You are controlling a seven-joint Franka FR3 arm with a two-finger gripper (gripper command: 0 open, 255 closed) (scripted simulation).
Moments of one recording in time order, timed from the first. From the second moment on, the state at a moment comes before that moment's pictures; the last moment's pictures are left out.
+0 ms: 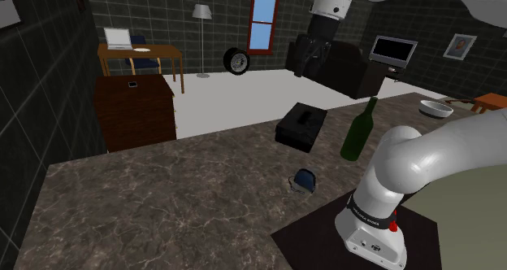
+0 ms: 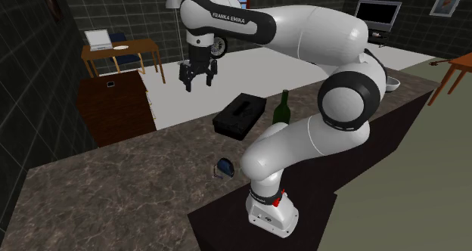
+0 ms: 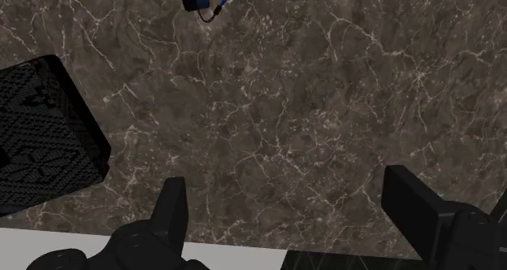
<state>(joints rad) 0.00 -0.81 -0.04 -2.30 0.06 1.58 0.10</state>
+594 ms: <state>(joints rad) -0.01 -0.81 -0.06 -2.51 0.05 1.71 0.07</state>
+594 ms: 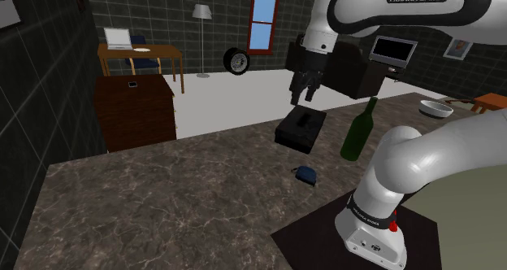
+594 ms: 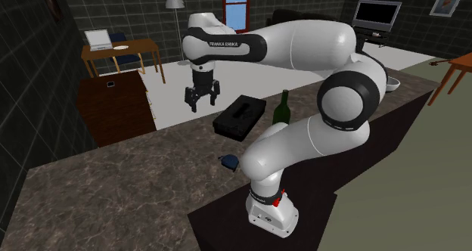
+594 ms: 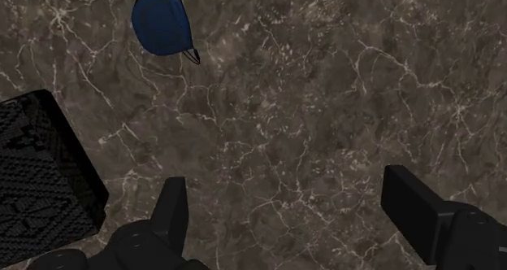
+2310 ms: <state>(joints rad) -0.04 -0.41 -0.13 -2.99 0.00 2.36 -0.02</state>
